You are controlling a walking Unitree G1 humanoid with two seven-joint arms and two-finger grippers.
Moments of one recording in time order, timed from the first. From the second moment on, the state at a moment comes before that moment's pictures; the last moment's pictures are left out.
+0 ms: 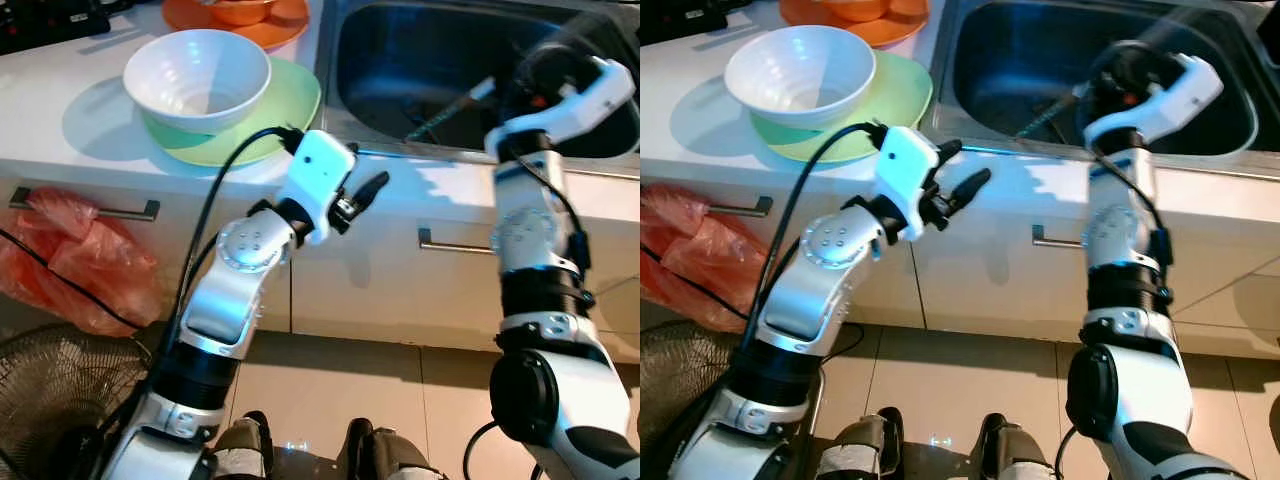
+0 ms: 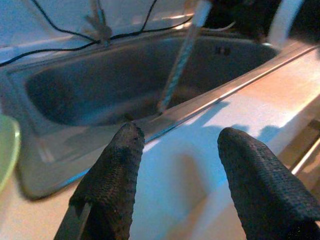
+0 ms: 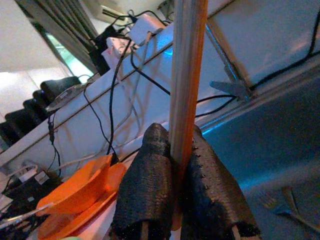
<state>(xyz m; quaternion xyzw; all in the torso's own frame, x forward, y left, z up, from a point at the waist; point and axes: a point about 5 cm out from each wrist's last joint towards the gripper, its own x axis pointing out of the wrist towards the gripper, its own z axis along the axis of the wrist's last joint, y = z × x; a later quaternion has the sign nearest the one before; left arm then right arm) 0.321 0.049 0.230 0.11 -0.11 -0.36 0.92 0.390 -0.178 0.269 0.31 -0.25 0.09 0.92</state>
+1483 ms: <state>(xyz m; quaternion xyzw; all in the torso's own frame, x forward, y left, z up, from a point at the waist) 0.321 0.050 0.242 0.02 -0.19 -0.27 0.94 0.387 -0.180 0.312 0.11 -0.37 0.04 0.92</state>
